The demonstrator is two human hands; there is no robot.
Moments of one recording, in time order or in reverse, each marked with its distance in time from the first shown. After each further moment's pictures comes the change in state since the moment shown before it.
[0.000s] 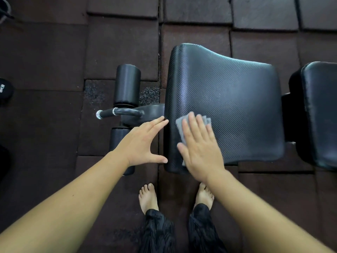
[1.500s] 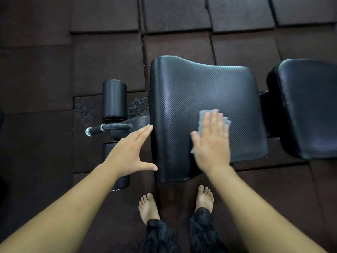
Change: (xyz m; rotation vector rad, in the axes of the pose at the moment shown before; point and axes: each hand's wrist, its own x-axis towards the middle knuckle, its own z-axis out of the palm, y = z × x) left_hand 0.010 0.005 -0.013 0.008 -0.065 -0.053; right_hand 0.011 0.053 -0.002 0.050 0.139 0.448
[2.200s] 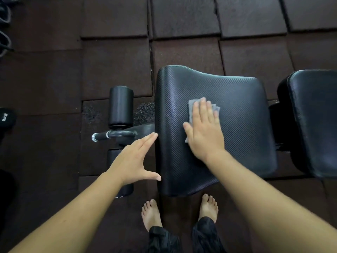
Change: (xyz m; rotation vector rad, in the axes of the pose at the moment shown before) left_hand 0.007 0.000 -0.004 -0.028 -0.011 -0.024; right_hand 0.073 -0.023 -0.014 0.022 -0.131 -0.183
